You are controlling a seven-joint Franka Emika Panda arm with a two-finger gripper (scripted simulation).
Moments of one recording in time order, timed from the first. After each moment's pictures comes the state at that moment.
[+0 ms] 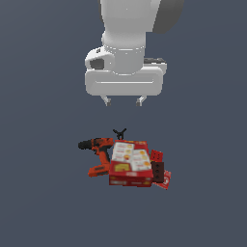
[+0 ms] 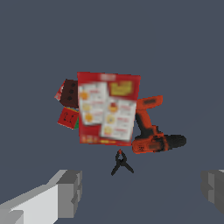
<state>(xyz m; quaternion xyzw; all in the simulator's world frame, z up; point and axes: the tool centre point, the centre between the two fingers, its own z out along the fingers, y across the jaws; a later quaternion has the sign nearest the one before) 0.014 0.001 0.344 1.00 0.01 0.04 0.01</state>
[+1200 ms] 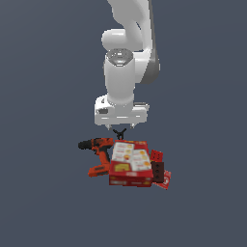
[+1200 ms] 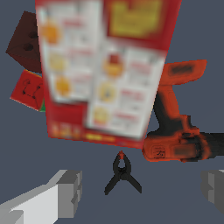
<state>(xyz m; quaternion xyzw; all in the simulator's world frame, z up) -0.017 -0.011 0.181 1.00 0.04 0.02 0.00</state>
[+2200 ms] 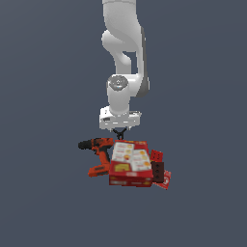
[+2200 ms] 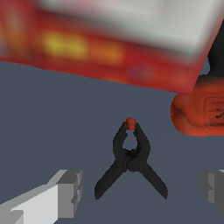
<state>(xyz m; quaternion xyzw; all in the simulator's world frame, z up) -0.088 -0.018 0.066 1.00 0.06 0.00 0.00</state>
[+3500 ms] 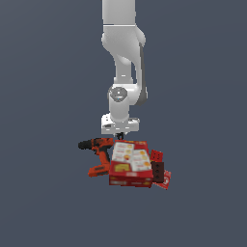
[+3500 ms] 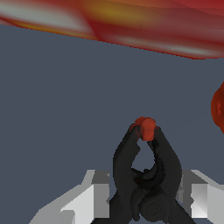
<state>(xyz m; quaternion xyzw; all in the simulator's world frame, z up) -0.091 -0.019 0.014 1.00 0.06 0.00 0.00</state>
